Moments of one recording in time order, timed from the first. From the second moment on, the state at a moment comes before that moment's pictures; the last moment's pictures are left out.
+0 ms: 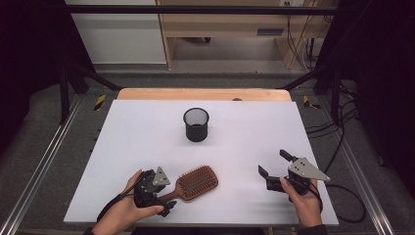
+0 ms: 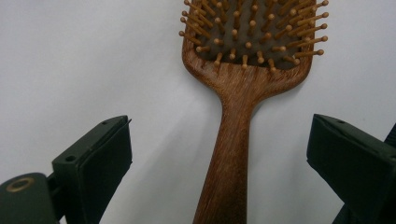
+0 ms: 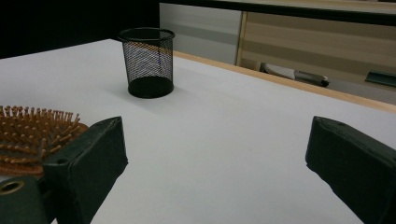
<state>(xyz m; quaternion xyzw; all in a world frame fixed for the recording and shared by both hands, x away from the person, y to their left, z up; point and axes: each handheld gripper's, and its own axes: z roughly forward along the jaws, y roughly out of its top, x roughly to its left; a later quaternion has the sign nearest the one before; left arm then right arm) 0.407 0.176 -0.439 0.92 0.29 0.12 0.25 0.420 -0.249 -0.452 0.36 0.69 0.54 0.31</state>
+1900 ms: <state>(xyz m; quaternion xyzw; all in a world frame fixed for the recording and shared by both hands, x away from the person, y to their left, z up) 0.422 0.168 -0.442 0.93 0.26 0.08 0.23 0.420 -0.249 -0.452 0.37 0.70 0.54 0.31</state>
